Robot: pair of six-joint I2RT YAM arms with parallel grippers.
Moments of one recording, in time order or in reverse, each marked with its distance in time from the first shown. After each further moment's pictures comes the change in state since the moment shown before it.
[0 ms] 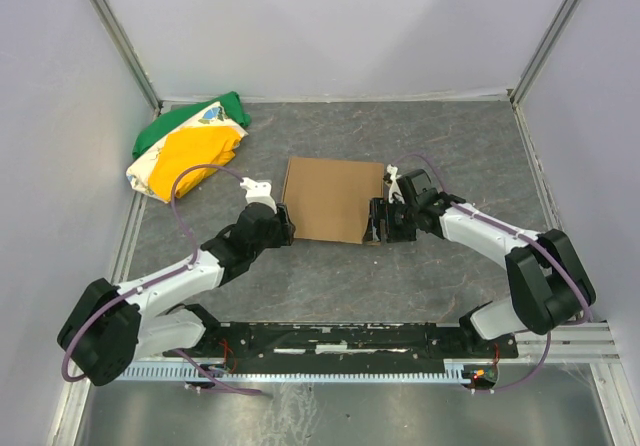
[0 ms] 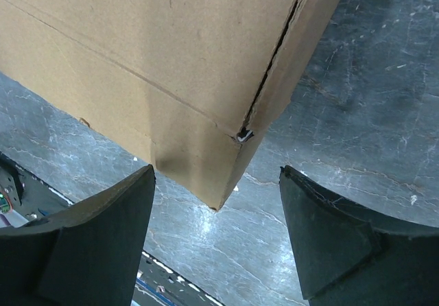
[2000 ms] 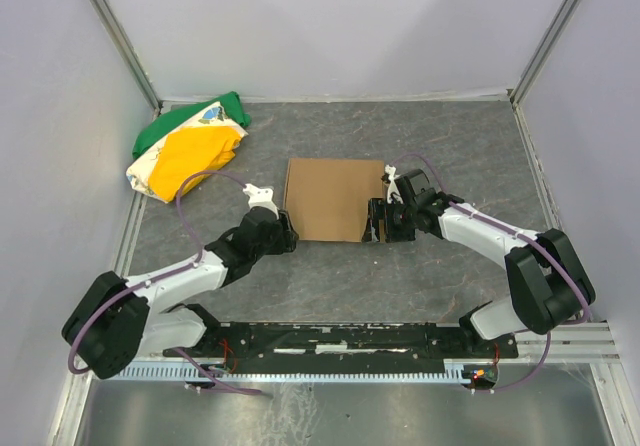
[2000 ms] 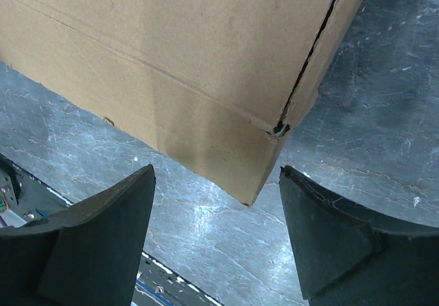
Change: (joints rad) left arm 0.000 0.035 -0.035 0.004 0.070 -0.065; right arm 0.015 0.008 0.006 -0.002 0.010 -0.003
